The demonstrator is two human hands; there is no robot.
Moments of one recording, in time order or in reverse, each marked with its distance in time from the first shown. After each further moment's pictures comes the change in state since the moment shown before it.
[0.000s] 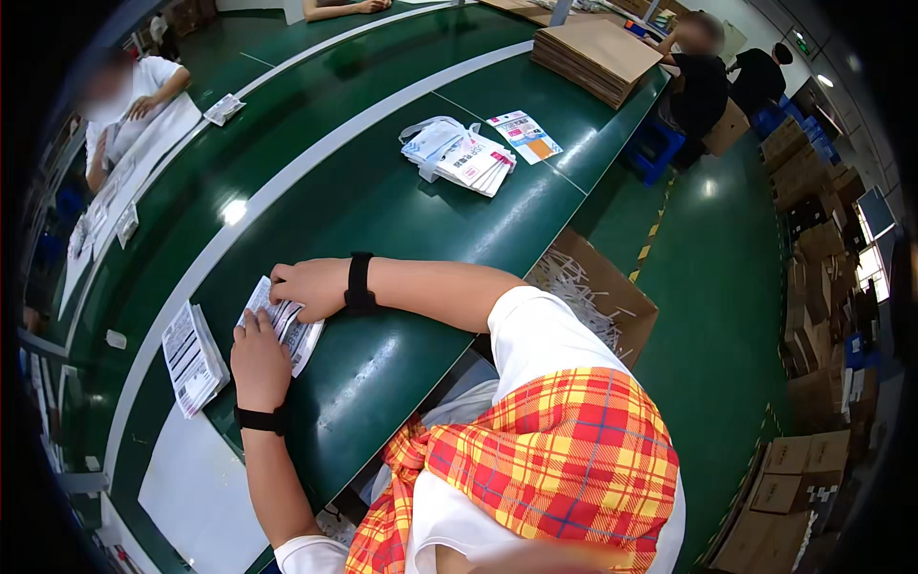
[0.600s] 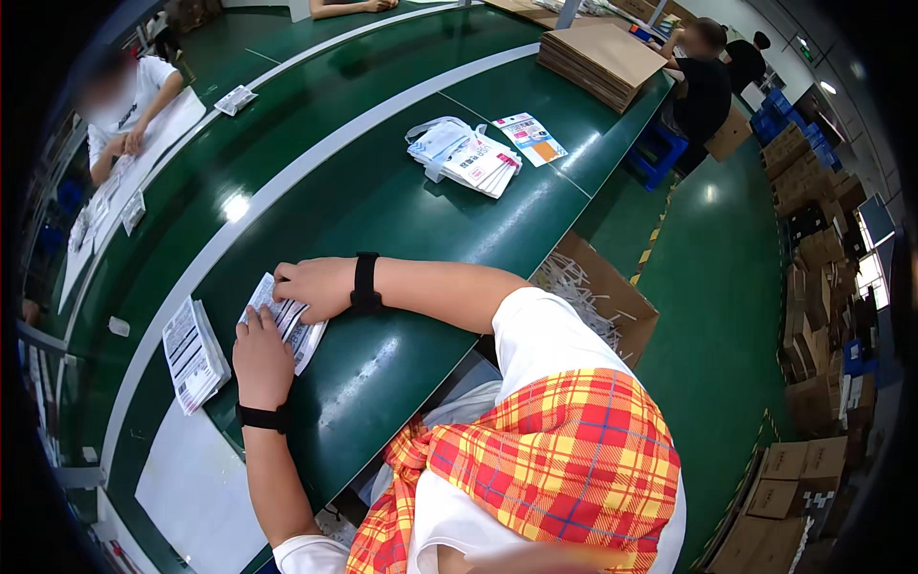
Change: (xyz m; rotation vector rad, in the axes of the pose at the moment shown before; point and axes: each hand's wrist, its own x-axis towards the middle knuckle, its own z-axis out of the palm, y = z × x) left_hand -0.001 0.006 -0.010 0.006 -0.035 -0.021; right_hand -0.004 -0.008 -0.006 -0.035 -0.027 0.020
